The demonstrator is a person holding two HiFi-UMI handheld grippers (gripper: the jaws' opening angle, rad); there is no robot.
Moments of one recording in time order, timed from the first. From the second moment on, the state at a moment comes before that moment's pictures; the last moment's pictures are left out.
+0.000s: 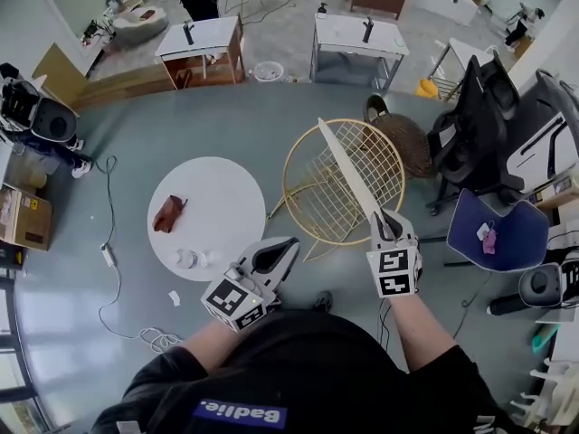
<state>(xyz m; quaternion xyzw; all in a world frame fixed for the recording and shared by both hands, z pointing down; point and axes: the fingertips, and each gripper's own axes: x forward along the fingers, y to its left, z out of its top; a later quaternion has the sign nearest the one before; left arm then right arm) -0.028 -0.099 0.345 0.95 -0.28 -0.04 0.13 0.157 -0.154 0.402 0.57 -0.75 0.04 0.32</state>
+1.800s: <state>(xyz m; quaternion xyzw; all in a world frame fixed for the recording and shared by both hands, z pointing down) 0.019 -0.064 0.330 0.97 -0.21 0.00 0.11 0.059 -0.068 0.355 0.46 -0.86 0.17 0.14</state>
